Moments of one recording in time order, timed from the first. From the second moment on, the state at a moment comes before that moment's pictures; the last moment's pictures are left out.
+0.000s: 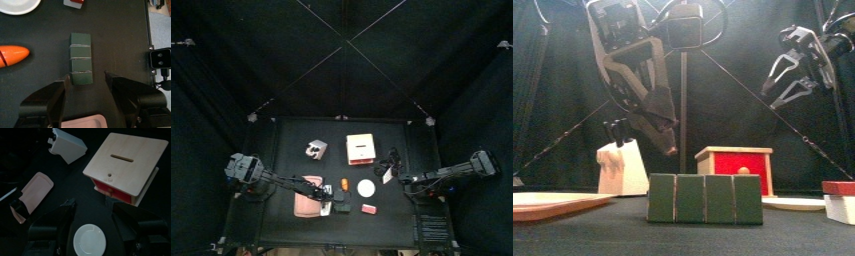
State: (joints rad) left arm -0.24 0.13 0.47 -0.25 0.31 -0.01; right arm 0.21 -0.68 1.01 -1.20 0.68 1.96
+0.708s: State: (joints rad) left arm -0.24 0.27 0.39 -0.20 0.32 -0.01; right arm 0.20 -0.68 1.02 -1.20 0.68 1.96
